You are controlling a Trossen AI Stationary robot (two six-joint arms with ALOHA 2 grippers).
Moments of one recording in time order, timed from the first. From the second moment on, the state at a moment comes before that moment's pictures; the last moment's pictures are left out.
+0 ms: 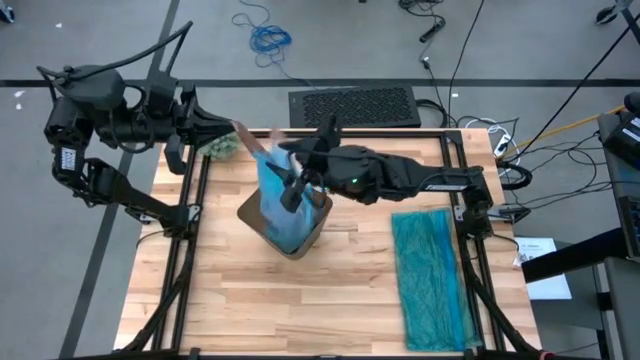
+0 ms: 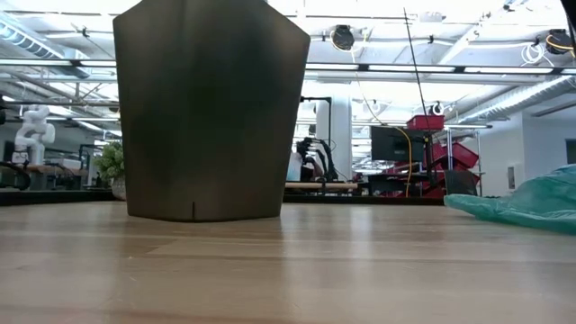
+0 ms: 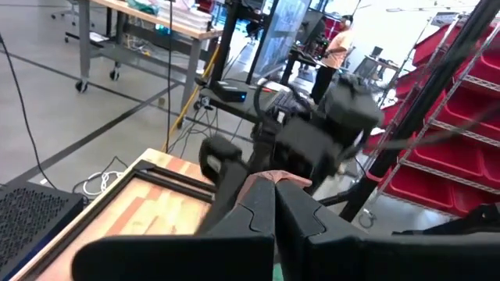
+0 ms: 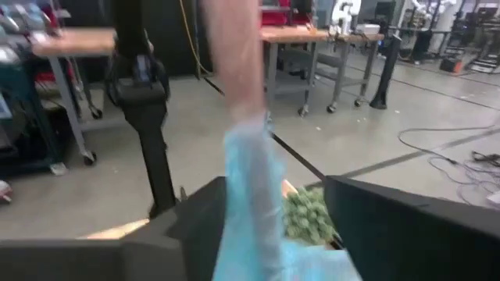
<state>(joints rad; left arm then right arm) 0.05 1.29 2.27 -1.08 -0.03 -0.31 0.13 1.98 2.35 -0.51 0.57 0.10</state>
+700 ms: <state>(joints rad) 0.05 1.29 2.27 -1.04 -0.01 -0.30 0.05 2.06 2.35 -0.36 0.36 0.20</state>
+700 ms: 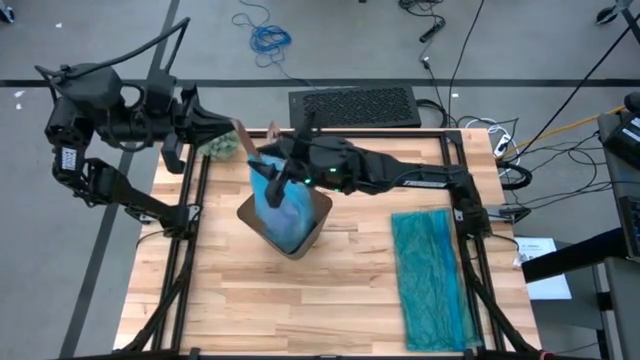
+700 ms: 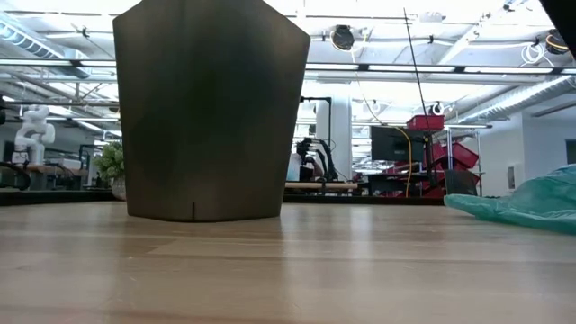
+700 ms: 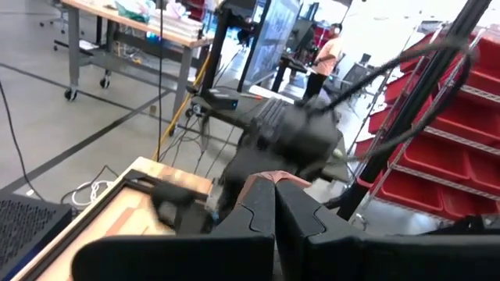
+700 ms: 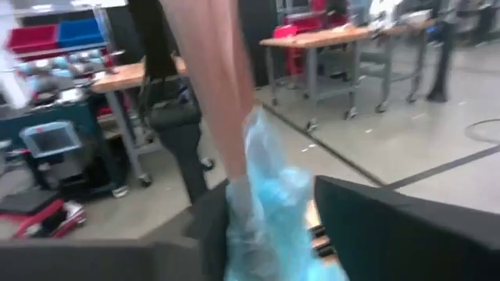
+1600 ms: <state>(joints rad) 0.05 1.28 2.27 -1.02 0.01 -0.32 0.06 2.06 2.35 -0.51 0.23 0.24</state>
